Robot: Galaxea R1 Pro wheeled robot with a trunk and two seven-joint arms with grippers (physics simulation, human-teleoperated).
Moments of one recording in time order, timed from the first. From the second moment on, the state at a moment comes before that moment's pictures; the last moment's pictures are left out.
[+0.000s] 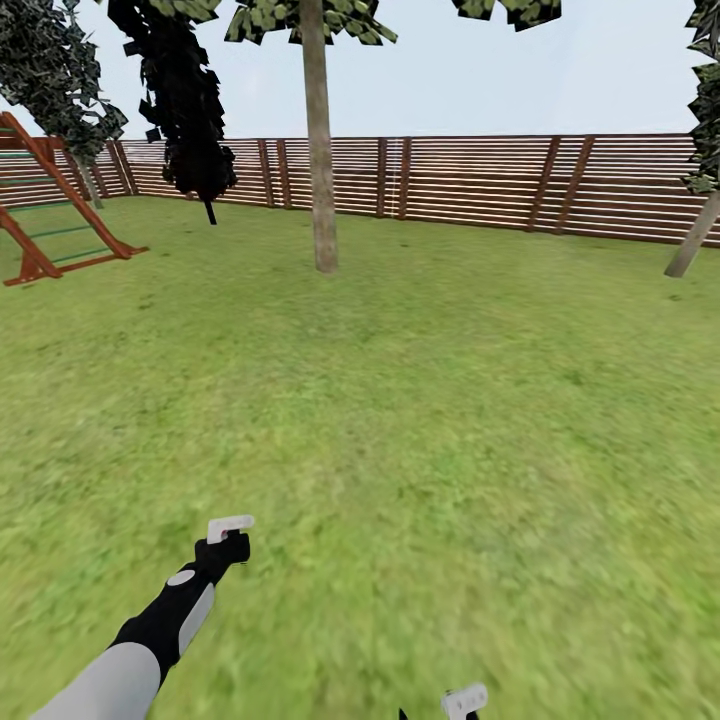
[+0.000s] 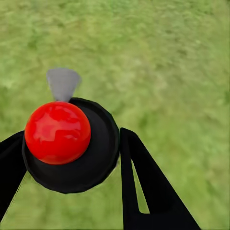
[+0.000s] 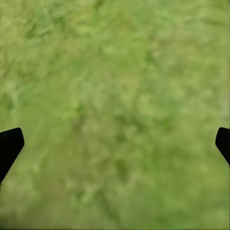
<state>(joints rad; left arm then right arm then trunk) -0.63 0.04 0.10 -0.45 0.05 -0.07 -0.07 -0.38 0.09 0.07 -0.03 0.04 -0.56 0.20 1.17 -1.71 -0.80</state>
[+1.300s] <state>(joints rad) -0.63 0.04 0.10 -0.45 0.05 -0.07 -0.07 -0.38 0.09 0.07 -0.03 0.04 -0.56 0.20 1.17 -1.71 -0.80</state>
